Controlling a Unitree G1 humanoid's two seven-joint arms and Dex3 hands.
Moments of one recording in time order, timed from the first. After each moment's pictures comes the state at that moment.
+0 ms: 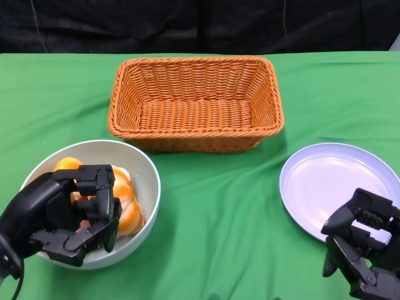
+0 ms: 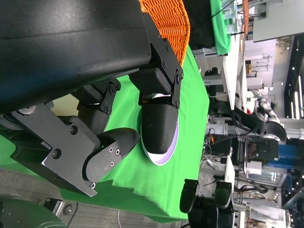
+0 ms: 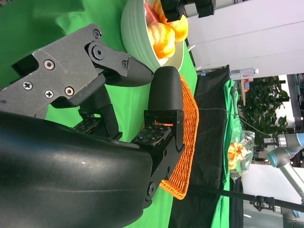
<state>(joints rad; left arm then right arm) -0.11 0.33 0.13 0.16 -0.45 -0.01 -0.89 0.35 -0.16 -0.04 -0.50 0.34 0.13 0.29</state>
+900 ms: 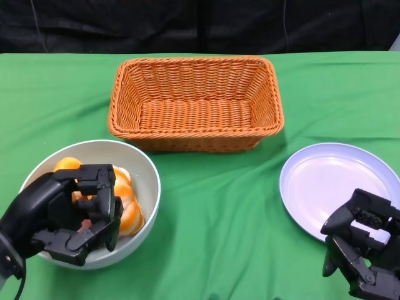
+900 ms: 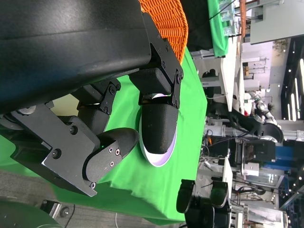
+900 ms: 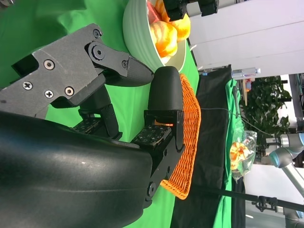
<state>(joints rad) -0.11 0.31 0.13 0.17 -0.44 -0.02 -0.88 0.34 -0.16 -0.04 -0.47 0.34 0.12 0.30</state>
